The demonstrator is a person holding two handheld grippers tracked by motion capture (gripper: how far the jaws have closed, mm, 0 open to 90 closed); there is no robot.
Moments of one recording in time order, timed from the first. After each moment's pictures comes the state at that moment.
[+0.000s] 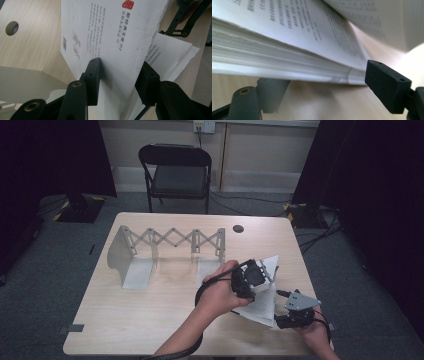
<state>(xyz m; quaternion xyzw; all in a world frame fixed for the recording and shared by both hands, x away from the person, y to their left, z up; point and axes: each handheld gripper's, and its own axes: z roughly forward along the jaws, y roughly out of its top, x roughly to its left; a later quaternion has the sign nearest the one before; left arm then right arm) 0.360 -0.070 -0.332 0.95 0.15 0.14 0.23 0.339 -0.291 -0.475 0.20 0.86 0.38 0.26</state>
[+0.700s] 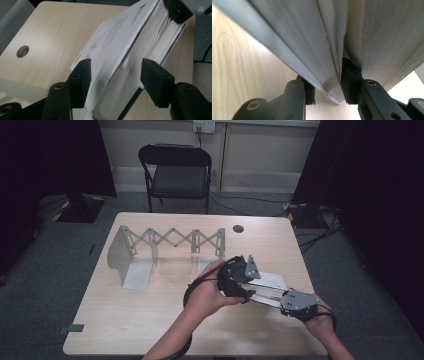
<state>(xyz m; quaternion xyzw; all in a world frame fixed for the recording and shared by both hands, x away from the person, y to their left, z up) 0.357 -0.028 -0.323 0.92 0.13 0.14 0.34 0.339 -0.284 -0.431 0.10 0.89 0.34 0.30</state>
